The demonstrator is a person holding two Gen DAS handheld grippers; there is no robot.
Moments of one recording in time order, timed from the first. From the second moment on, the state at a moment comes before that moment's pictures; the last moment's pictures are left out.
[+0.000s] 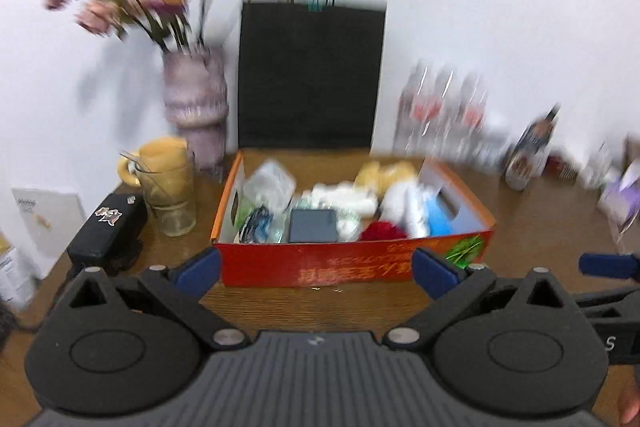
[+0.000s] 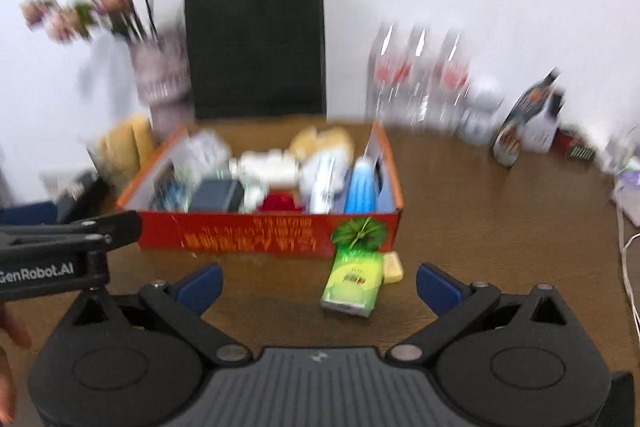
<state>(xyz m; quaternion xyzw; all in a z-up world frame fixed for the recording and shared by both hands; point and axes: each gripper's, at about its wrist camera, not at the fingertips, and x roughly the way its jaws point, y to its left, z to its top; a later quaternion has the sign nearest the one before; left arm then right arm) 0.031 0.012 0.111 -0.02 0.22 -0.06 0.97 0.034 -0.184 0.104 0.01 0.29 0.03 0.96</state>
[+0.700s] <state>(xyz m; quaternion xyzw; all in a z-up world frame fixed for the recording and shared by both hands) -0.008 0.024 0.010 -0.04 0.29 -0.04 0.95 -0.008 -0.179 -0.006 0.02 0.34 0.04 0.94</state>
